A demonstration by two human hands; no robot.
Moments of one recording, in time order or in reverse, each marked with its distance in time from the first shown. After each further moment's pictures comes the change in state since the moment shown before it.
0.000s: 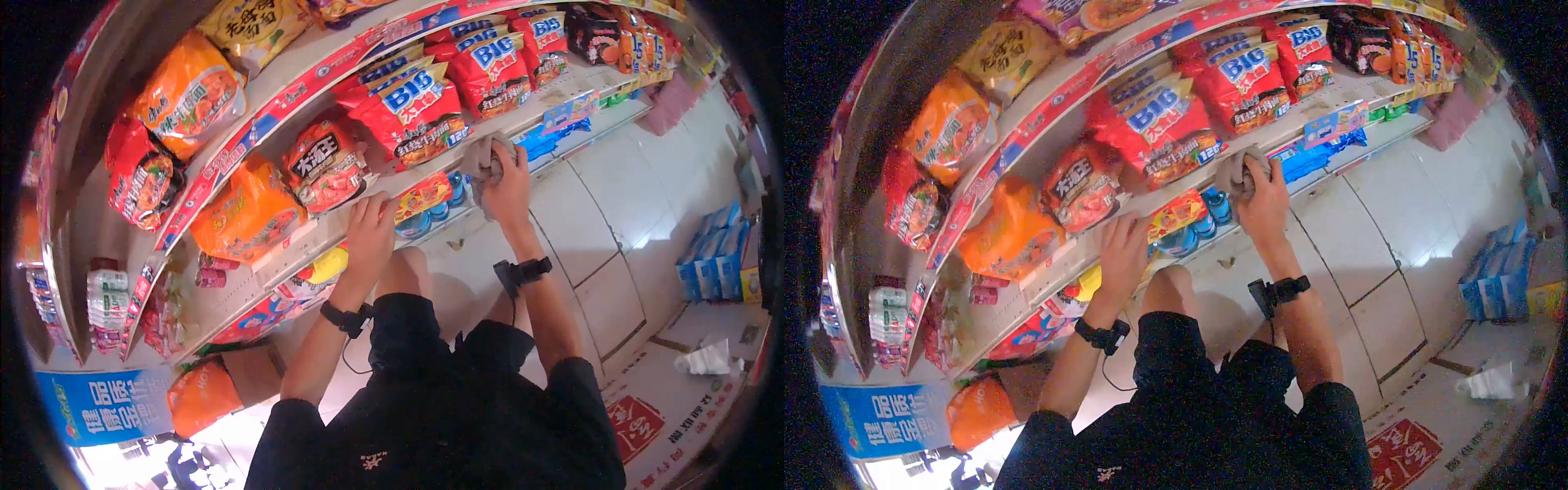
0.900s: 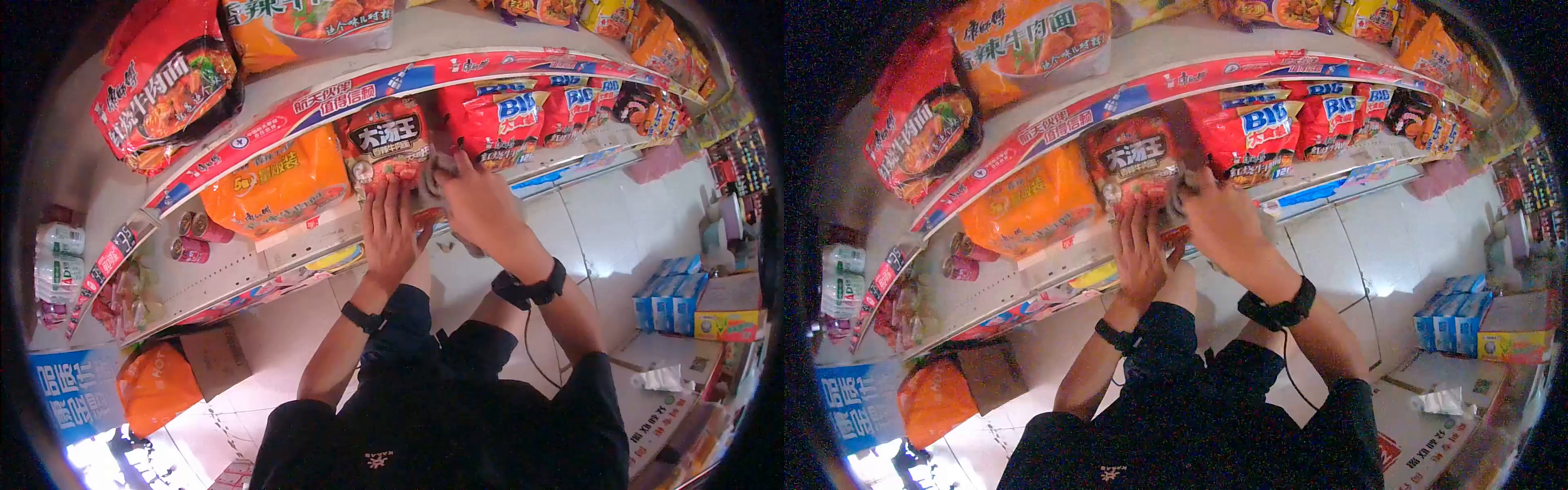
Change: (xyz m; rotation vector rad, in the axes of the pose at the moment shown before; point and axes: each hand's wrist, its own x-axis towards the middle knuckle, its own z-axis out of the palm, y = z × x) left_hand -0.042 -0.038 0.006 0.108 0.152 -0.306; right_hand 0.026 -0.205 0.049 -0.569 -0.714 -0.512
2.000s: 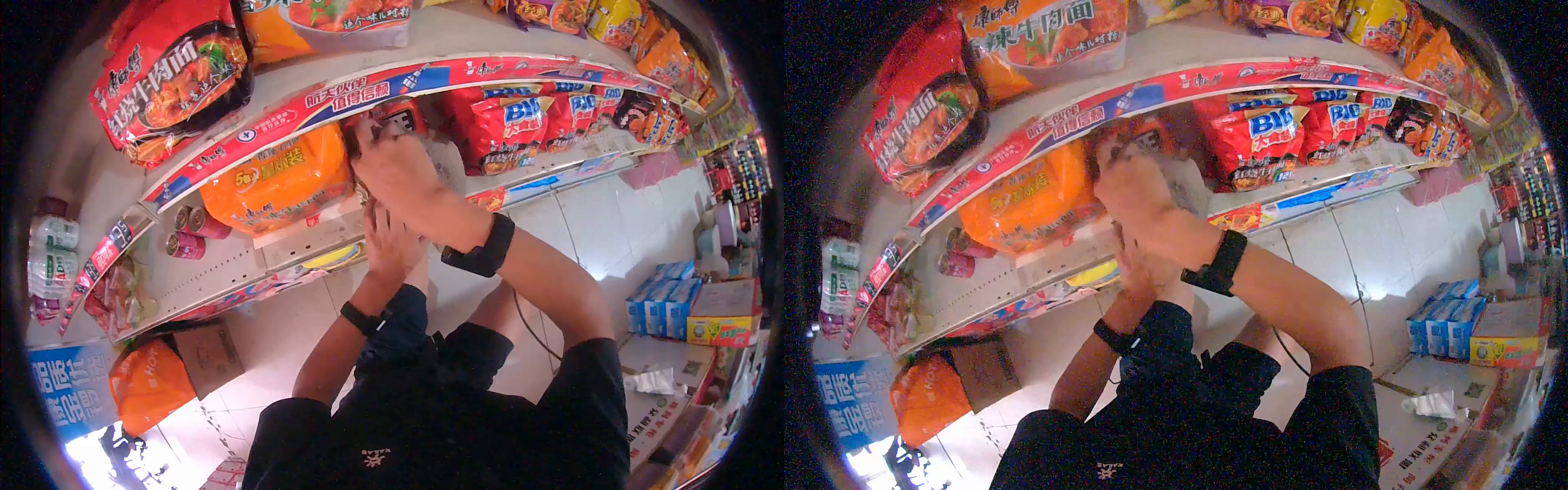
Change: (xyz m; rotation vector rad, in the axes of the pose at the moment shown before) left_hand -0.019 -0.008 0.014 0.055 -0.093 -0.024; right_hand 0.090 -0.076 0.013 -0.343 0.167 -0.284
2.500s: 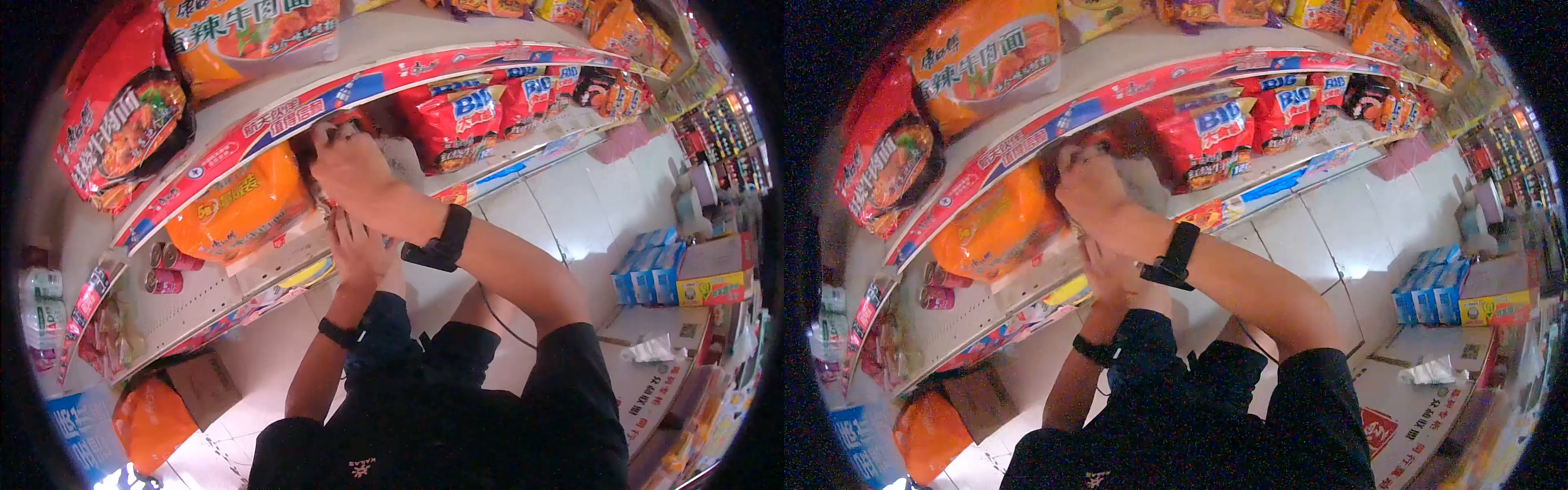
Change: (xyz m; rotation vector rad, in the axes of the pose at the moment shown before) left_hand 0.000 0.000 0.008 0.103 0.057 0.020; right_hand 0.005 0.013 -0.005 0.018 -0.056 0.061
